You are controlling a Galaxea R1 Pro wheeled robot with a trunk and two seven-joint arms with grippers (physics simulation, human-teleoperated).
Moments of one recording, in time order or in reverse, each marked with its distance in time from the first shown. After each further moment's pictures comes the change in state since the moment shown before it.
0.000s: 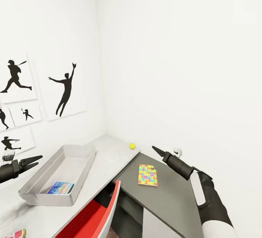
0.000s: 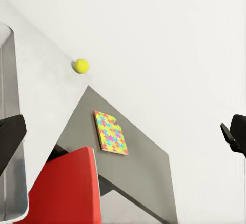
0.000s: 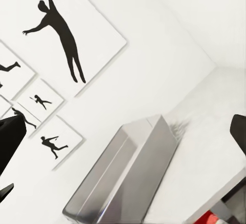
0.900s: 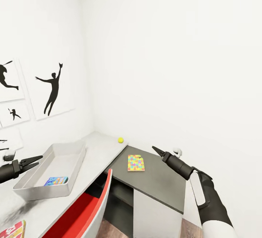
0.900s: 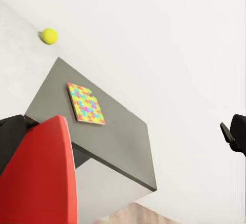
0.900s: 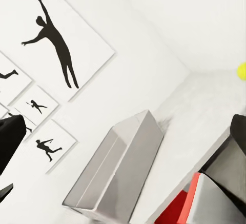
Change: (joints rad) left arm 0.000 -0.003 -0.001 0.000 0.000 -0.005 0.000; right arm 0.000 0.001 0.000 0.001 0.000 0.000 -0.003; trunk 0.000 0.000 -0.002
